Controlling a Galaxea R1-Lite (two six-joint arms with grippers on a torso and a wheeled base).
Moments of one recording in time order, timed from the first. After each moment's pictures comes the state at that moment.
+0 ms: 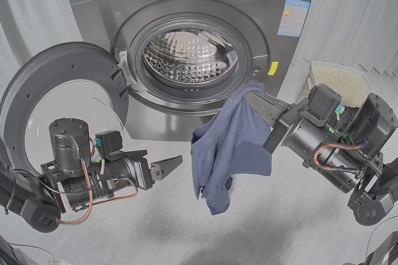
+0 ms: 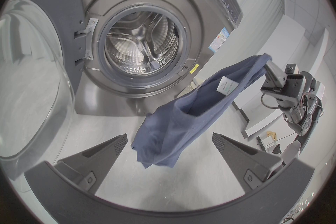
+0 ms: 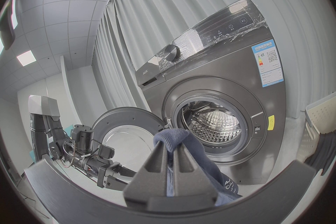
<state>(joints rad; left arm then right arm) -0.55 1.63 -0.49 -0.86 -0.12 -0.31 0.77 1.69 -0.61 -1.36 -0.02 0.12</state>
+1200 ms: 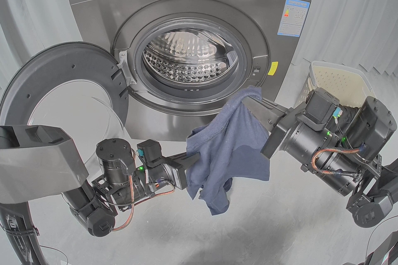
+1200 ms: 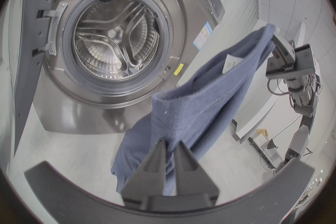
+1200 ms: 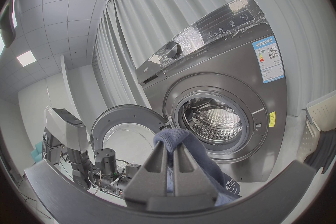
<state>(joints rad) -0.57 2.11 -0.55 -1.48 -0.24 -0.27 0.78 1.69 -0.59 -1.36 -0.02 0.12</state>
